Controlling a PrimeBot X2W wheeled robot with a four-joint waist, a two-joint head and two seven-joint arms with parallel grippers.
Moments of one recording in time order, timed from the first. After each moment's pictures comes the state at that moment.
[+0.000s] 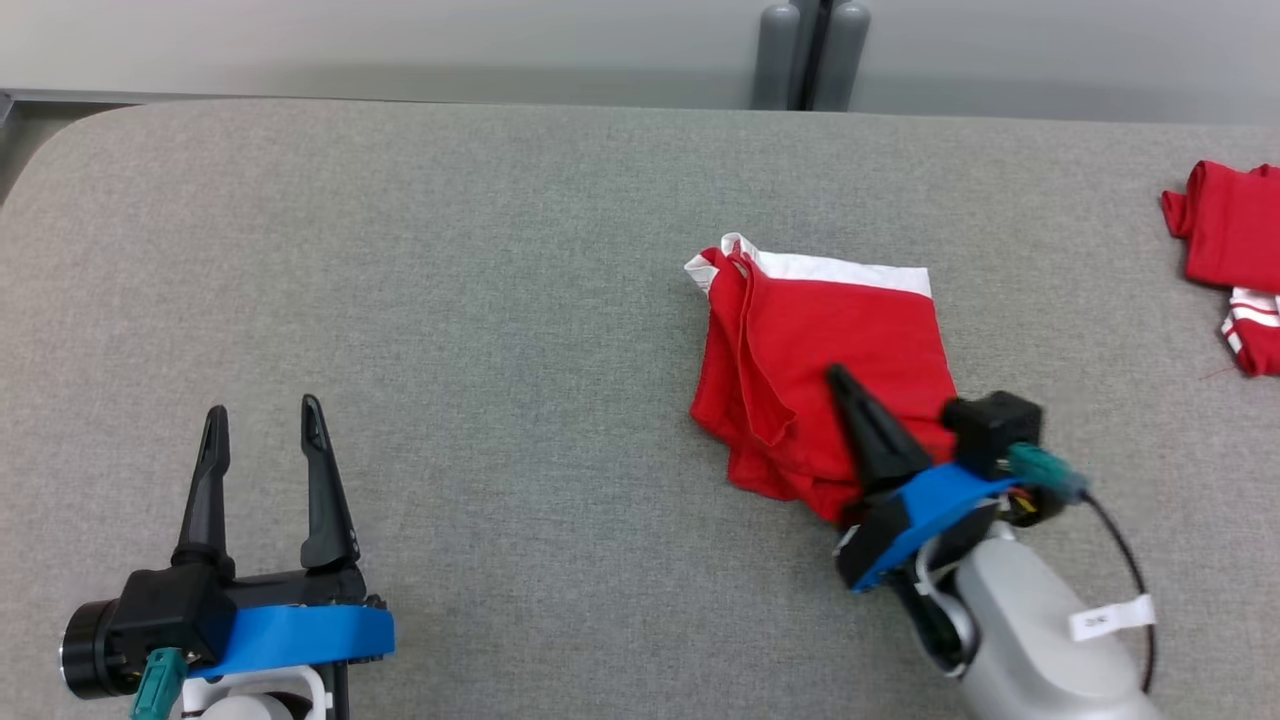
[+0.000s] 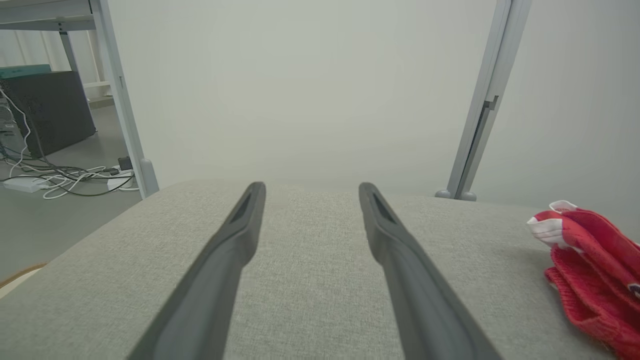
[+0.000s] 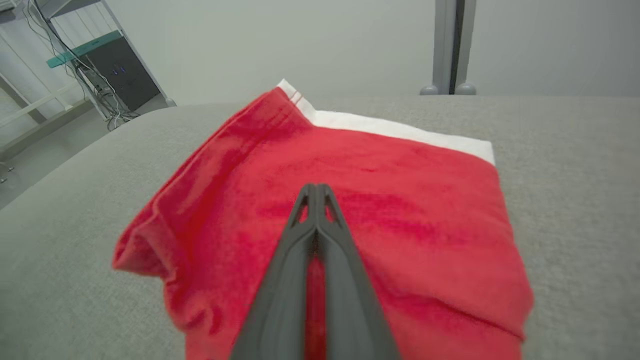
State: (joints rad) left arm -0.05 0.05 0.01 0.04 -0.13 0.00 -0.26; right arm -0.49 -0.10 0.35 0.65 0.40 0.13 -0.26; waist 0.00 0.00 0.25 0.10
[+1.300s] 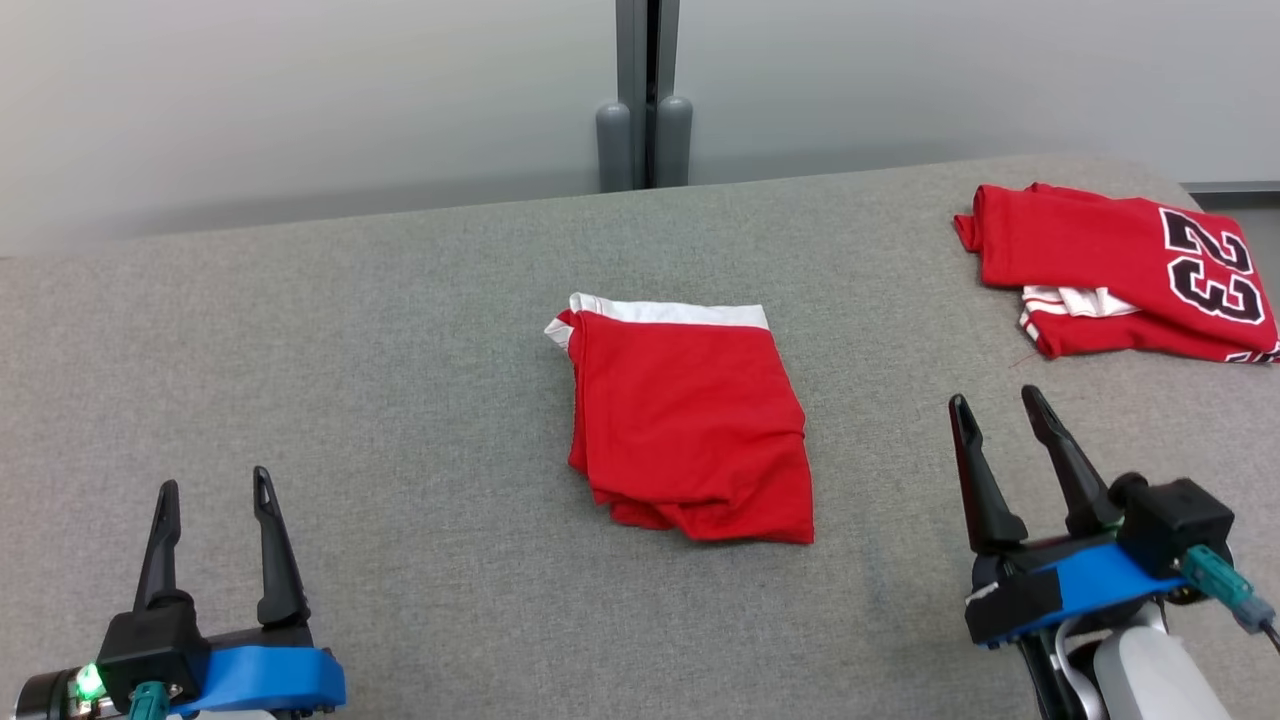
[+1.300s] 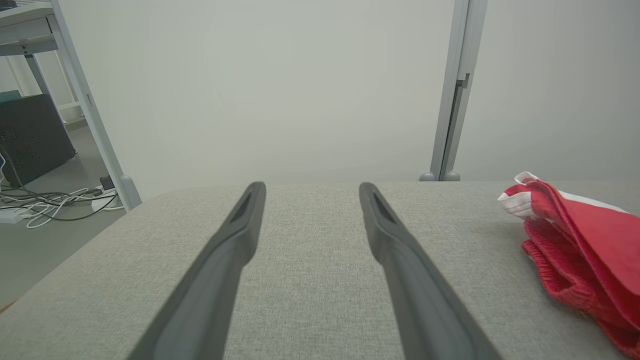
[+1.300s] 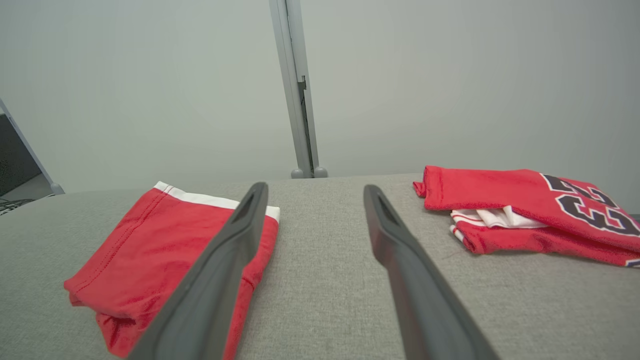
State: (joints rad) left arm 0.00 0.07 0.10 0.14 -0.04 0.02 -0.26; right arm -0.21 -0.13 0.09 0.28 0.26 0.13 -0.26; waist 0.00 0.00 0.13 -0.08
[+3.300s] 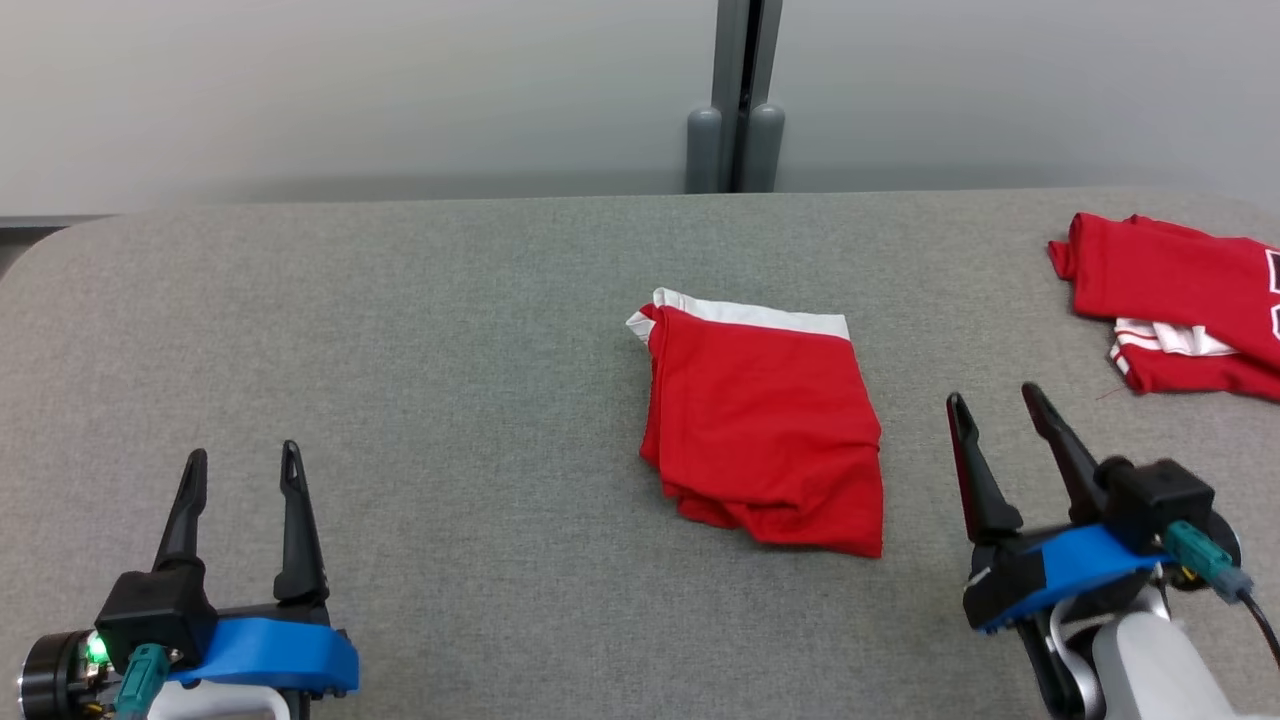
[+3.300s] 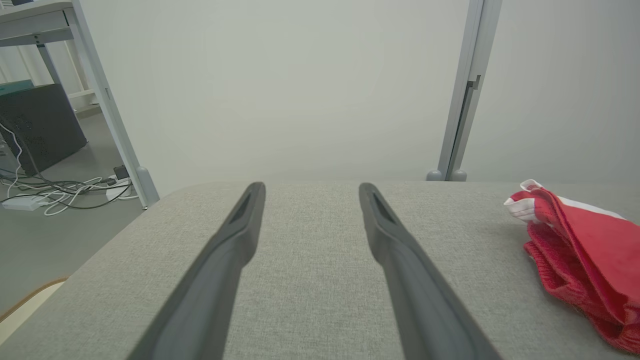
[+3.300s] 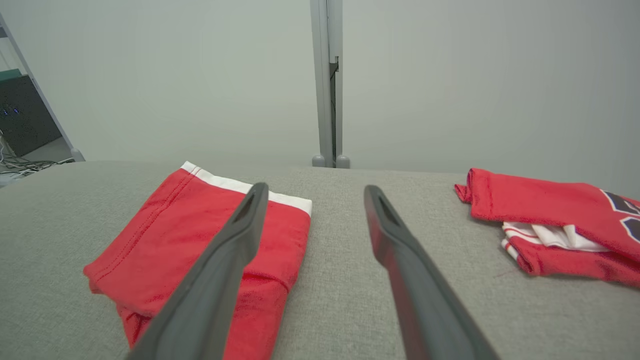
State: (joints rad) left arm 0.02 0.11 0.03 0.01 -0.09 0.01 -0.10; right arm -0.19 -0.09 0.02 0.26 0.15 0.13 -0.18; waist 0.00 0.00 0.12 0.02
